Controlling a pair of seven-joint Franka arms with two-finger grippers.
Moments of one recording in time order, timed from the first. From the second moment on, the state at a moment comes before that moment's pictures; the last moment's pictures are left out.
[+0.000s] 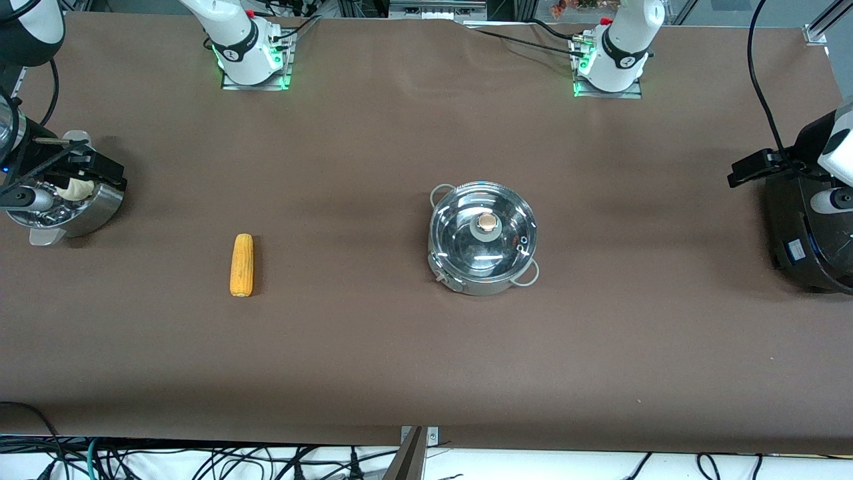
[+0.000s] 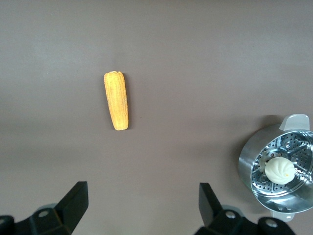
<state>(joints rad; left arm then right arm) 0.11 0.10 -0.08 -1.52 0.00 1.49 -0.11 -0.04 0.08 0.04 -1.61 -0.04 1.64 0.01</state>
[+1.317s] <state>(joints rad) 0.06 0.10 -0.12 -1.55 -0.02 1.49 -0.11 -0.04 0.29 0.04 -1.61 0.01 1.82 0.01</state>
